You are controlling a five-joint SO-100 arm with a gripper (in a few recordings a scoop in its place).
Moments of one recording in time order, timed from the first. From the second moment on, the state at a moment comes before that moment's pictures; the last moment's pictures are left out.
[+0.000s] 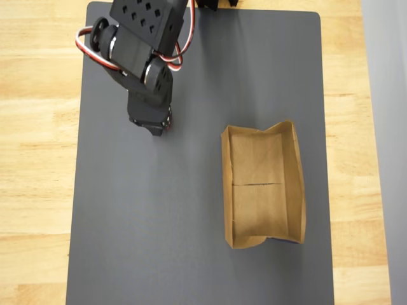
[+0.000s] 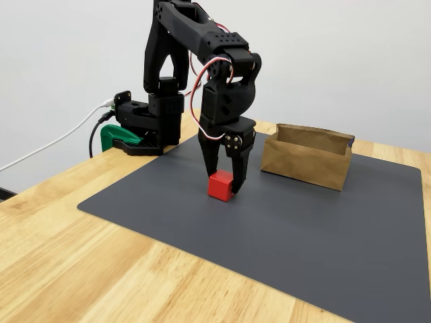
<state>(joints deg) 33.8 77.6 92.8 73.6 -24.1</state>
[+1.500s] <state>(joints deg) 30.7 104.7 99.1 64.4 -24.3</state>
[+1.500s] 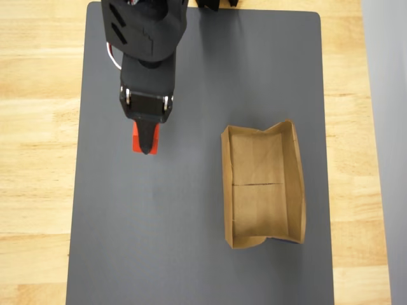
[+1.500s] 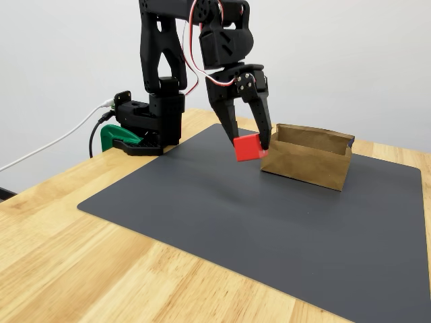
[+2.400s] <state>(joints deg) 8.8 128.8 113.6 57.9 -13.2</state>
